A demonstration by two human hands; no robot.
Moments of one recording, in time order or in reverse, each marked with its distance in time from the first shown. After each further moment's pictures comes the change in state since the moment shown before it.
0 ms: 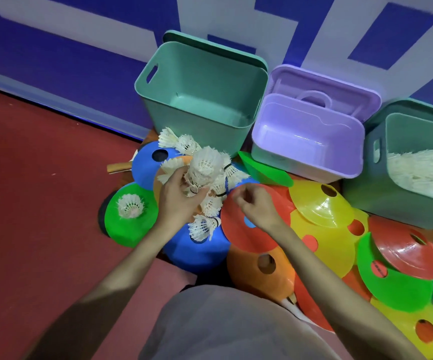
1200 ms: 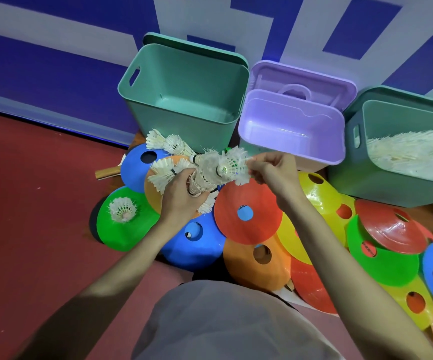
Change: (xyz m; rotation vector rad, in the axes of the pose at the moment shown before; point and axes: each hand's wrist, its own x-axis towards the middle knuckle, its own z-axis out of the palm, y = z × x) left_hand 0.000 -0.007 0.015 0.211 -0.153 0.078; right_hand -0.021 -0.069 -0.063 0.479 0.267 0.149
